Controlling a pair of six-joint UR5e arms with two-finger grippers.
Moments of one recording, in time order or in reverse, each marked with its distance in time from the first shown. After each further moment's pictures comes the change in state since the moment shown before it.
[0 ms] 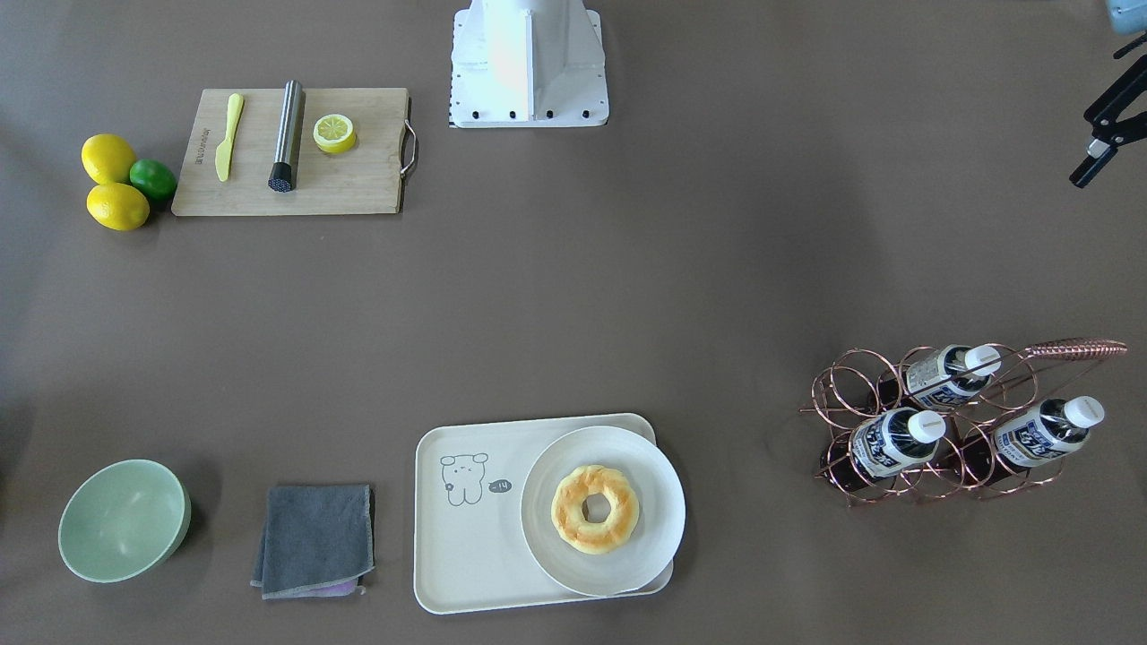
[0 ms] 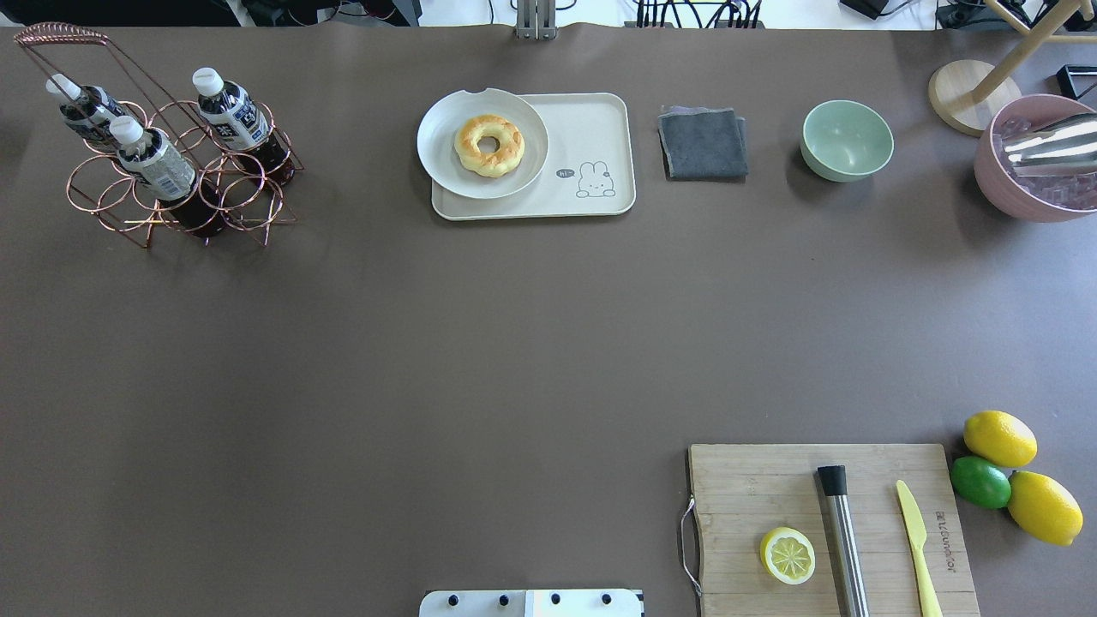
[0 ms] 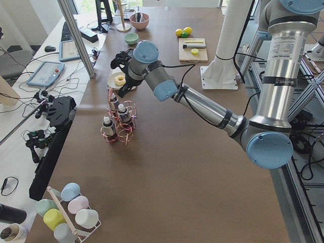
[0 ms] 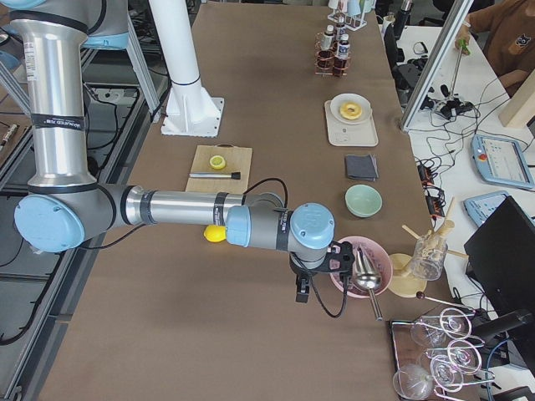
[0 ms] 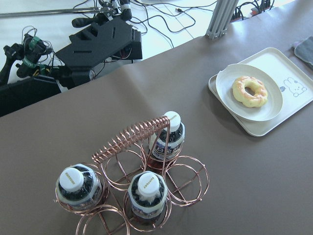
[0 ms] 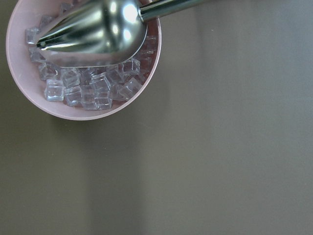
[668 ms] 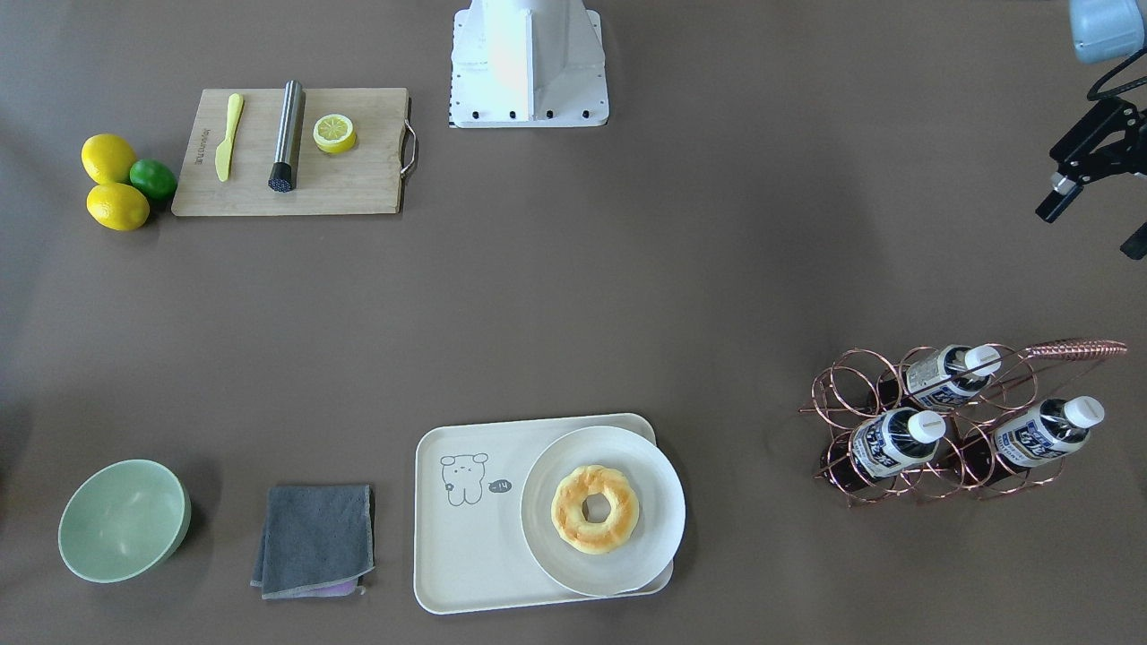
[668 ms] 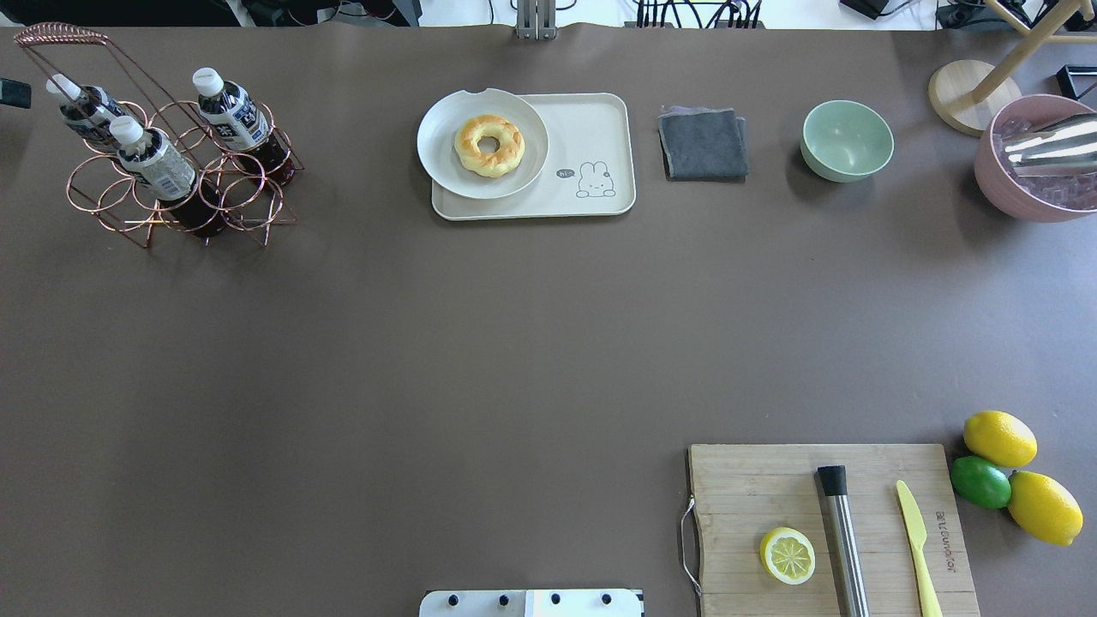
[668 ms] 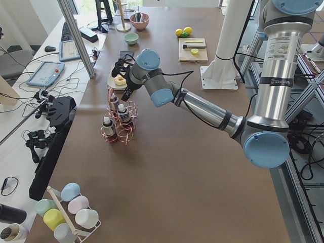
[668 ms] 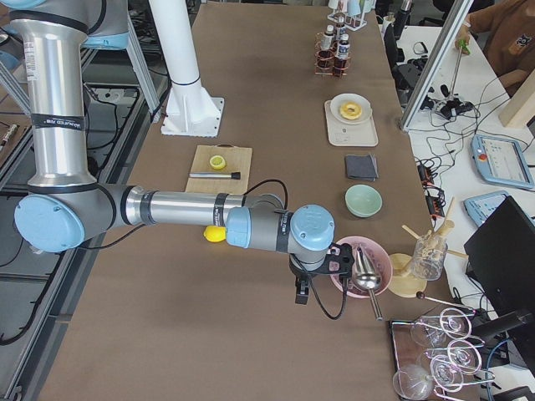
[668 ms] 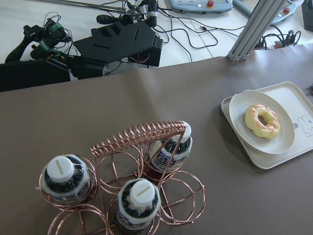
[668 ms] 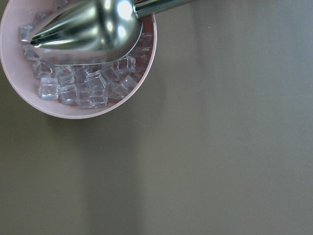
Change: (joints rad) left arm 0.092 0.014 0.038 -0.129 0.085 -0.352; right arm -0.001 0.000 -0.008 0.001 -0.005 -0.002
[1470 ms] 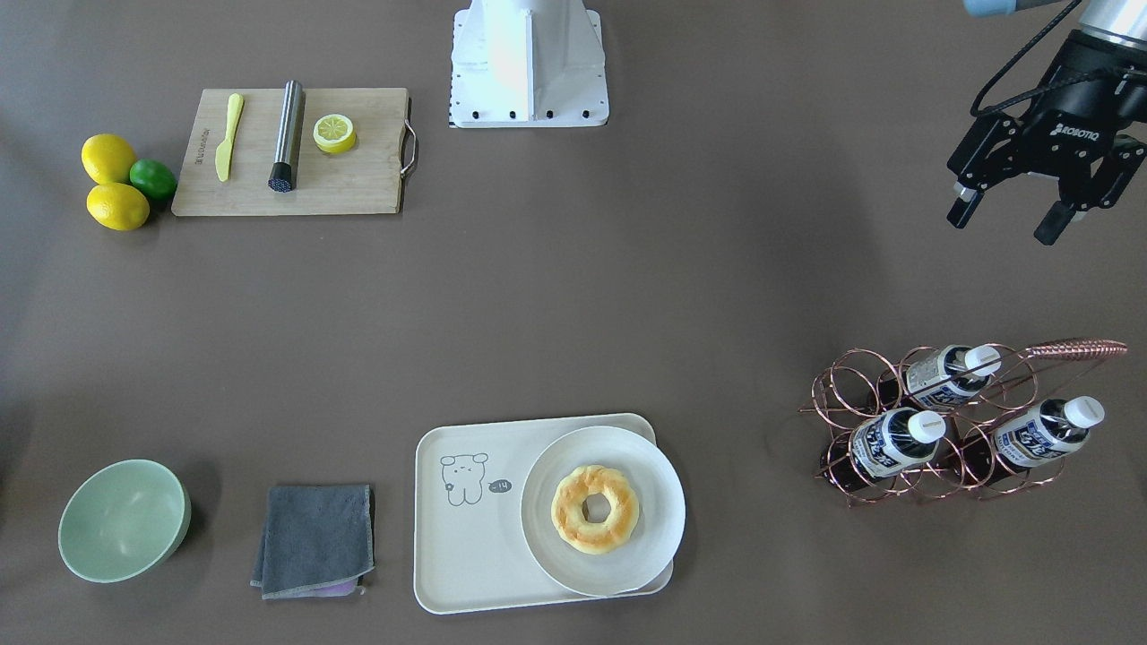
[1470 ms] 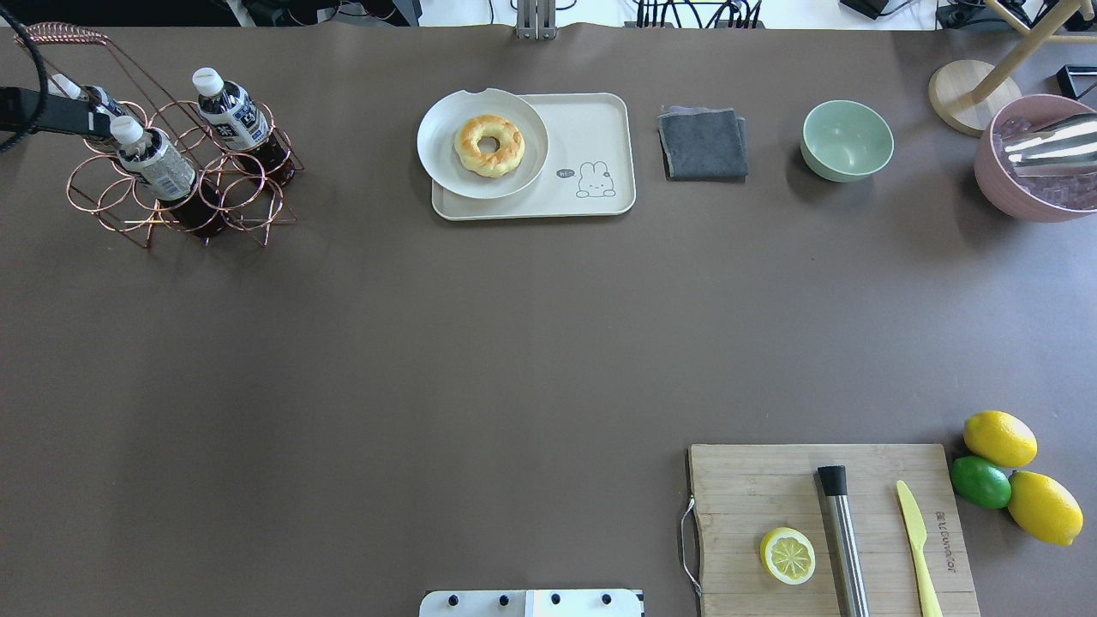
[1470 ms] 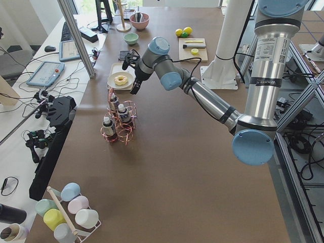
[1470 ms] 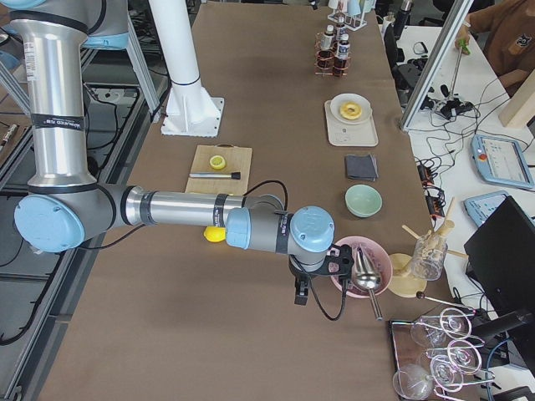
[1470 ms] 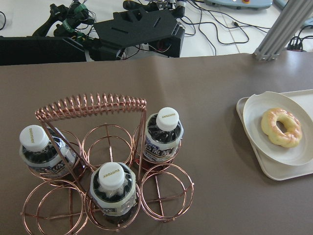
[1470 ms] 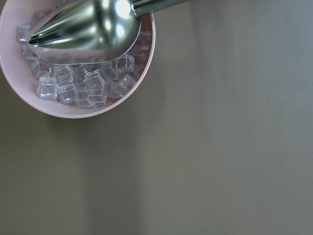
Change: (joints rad) left arm 0.199 -0.012 -0.173 0.253 0.304 -0.141; right arm 0.001 0.000 -0.003 -0.001 0.002 0.001
